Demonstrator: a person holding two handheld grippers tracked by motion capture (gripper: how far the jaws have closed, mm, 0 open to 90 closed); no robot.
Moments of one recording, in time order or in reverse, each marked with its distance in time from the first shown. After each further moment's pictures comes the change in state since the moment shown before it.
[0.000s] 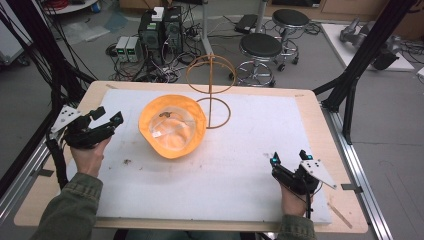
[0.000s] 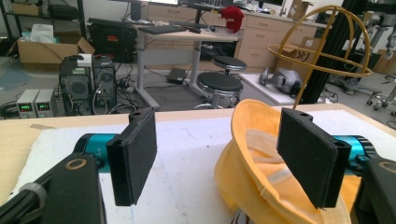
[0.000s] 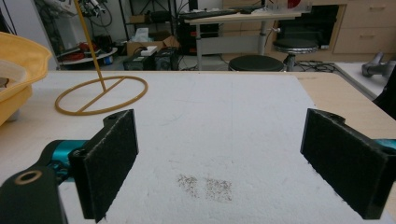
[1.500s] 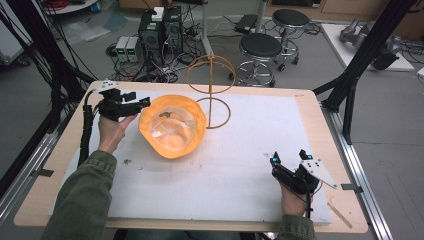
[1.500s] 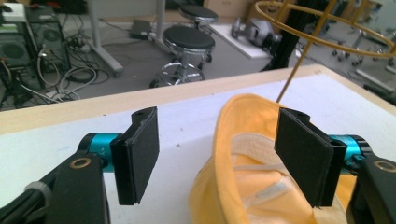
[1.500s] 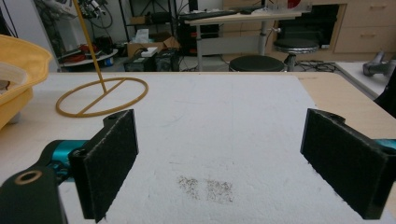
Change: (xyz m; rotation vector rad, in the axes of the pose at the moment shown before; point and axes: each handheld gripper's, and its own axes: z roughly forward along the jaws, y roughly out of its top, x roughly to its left) left arm -0.004 0.020 0.103 0.236 -0.156 0.018; right arm -0.001 0.000 0.001 -0.005 0.002 0.003
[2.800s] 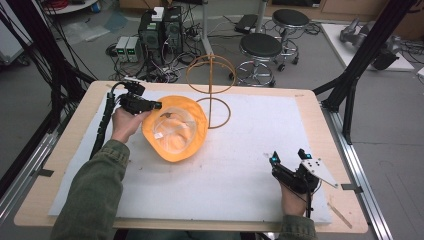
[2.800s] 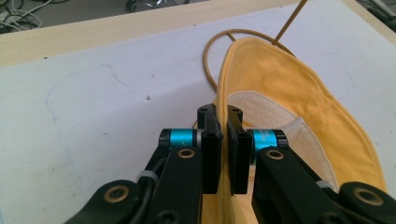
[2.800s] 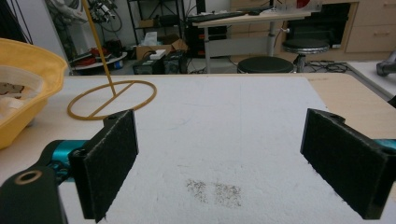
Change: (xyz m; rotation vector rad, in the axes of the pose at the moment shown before) left arm -0.012 0.011 0.054 0.348 -0.042 -0.035; right arm -0.001 0.001 0.001 -0.003 0.040 0.025
